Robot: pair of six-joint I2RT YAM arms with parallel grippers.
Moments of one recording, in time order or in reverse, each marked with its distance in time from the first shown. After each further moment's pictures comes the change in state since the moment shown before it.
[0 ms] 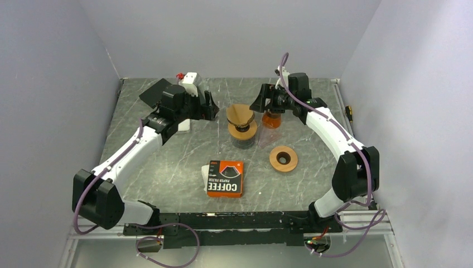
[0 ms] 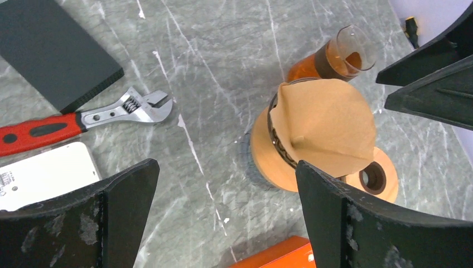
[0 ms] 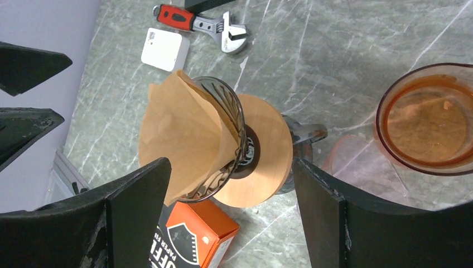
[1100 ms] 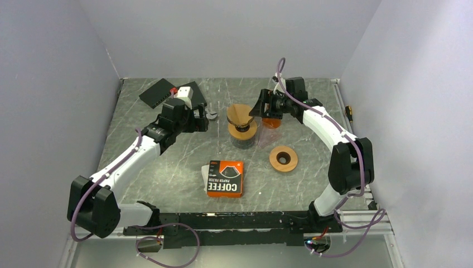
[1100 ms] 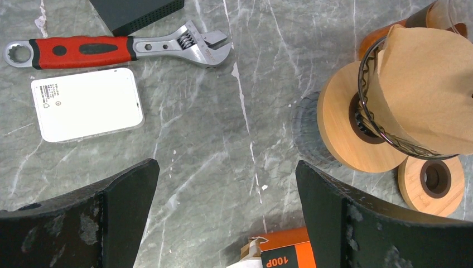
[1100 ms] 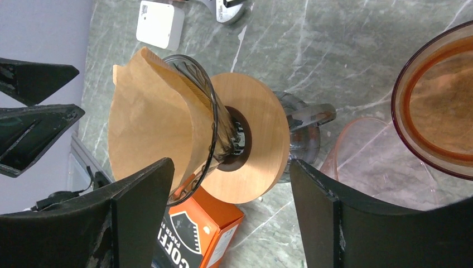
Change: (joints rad) left arm 0.000 -0.084 -0.165 -0.069 -0.195 -0.050; right arm -0.023 0.078 -0.028 -0.003 -0.085 0.030
